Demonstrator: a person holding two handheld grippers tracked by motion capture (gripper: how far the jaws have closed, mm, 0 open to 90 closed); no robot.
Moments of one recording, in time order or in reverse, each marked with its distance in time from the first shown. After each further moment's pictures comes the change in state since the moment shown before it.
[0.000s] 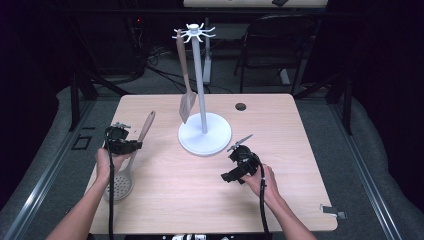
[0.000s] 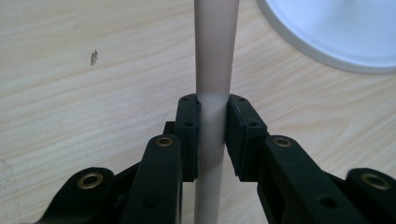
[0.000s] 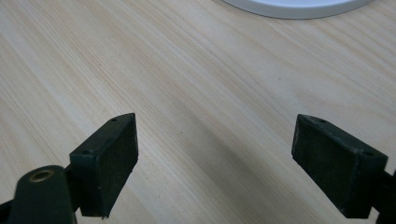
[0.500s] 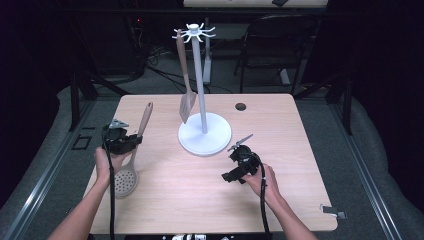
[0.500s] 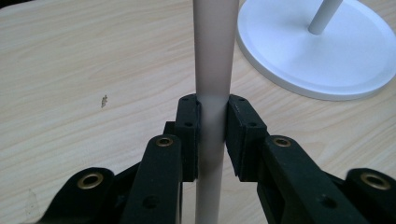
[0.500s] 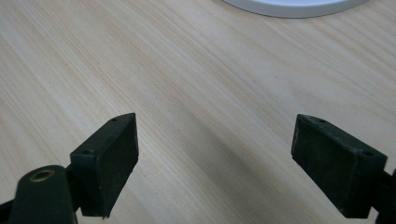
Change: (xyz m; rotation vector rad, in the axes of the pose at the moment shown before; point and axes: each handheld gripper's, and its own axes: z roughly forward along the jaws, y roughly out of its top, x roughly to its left) left arm -0.018 0.004 -0.022 -0.137 0.031 0.072; right arm -0.002 0.000 -0.002 0.015 -0.013 -0.015
